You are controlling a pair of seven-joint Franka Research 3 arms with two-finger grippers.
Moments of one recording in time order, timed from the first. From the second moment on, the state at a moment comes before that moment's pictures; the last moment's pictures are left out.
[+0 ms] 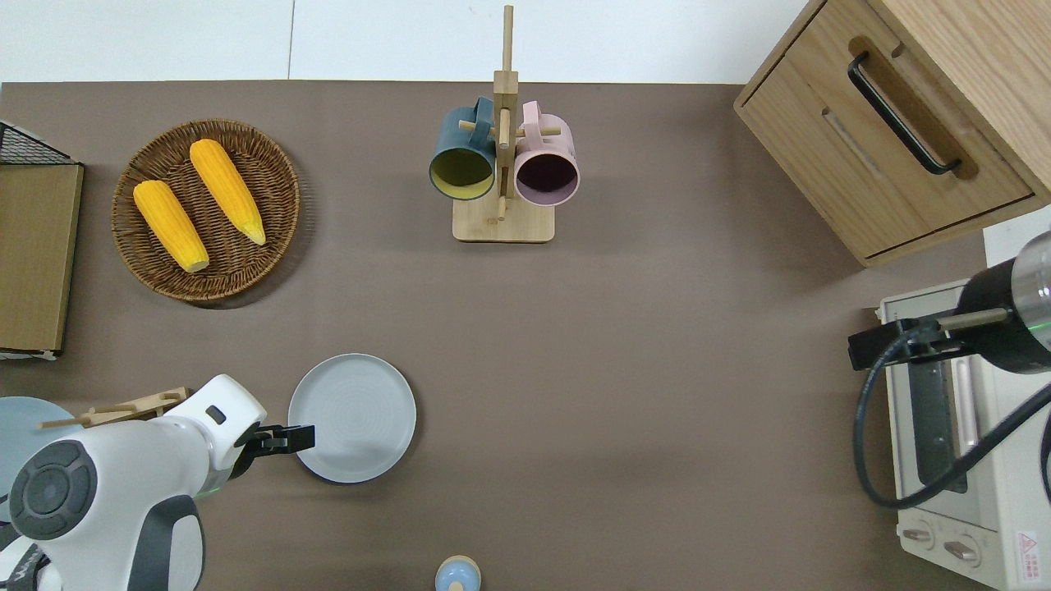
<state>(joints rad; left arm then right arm) 0.05 -0.33 -0.17 -2.62 -0.18 2.34 0.00 -0.03 -0.02 0.14 -1.48 0.00 1.33 0.02</state>
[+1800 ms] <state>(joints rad) 0.01 -0.17 -0.16 -2.66 -0.19 2.54 -0.07 -0.03 -0.02 0.14 -1.48 0.00 1.33 0.02</state>
